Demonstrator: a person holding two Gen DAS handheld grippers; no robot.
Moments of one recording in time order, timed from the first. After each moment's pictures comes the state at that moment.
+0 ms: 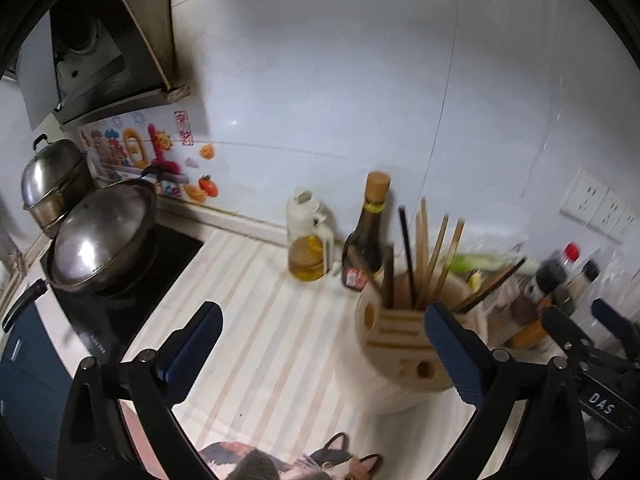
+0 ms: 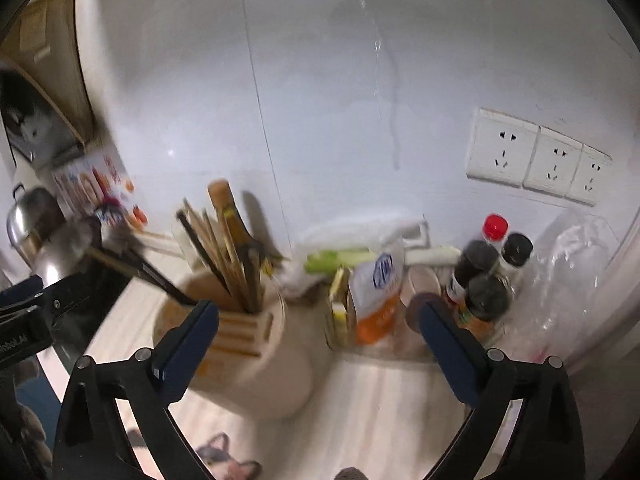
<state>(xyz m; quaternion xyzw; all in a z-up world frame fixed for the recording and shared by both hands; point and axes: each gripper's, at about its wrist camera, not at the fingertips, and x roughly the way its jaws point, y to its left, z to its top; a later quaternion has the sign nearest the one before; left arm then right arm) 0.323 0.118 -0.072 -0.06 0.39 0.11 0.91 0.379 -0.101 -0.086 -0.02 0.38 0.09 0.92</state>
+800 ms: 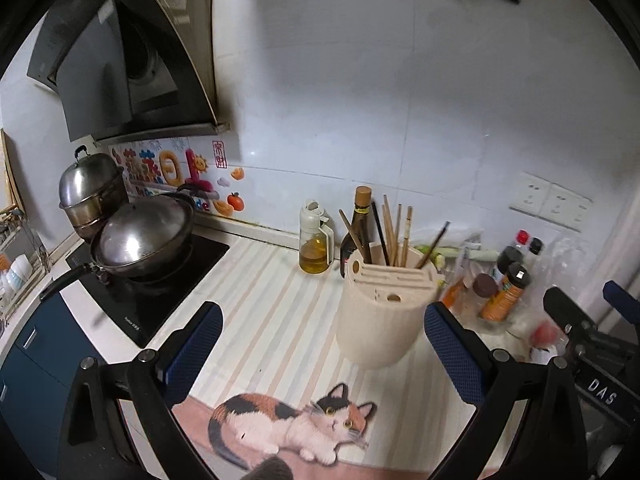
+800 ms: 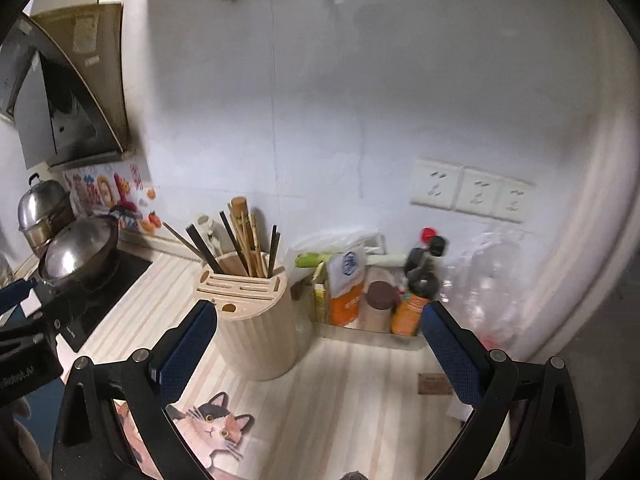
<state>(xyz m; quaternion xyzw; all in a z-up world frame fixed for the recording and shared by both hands) 0.159 0.085 -0.003 -0.05 0.33 0.11 0.94 0.205 -0.119 -0.004 -0.05 0.30 0.06 0.95</state>
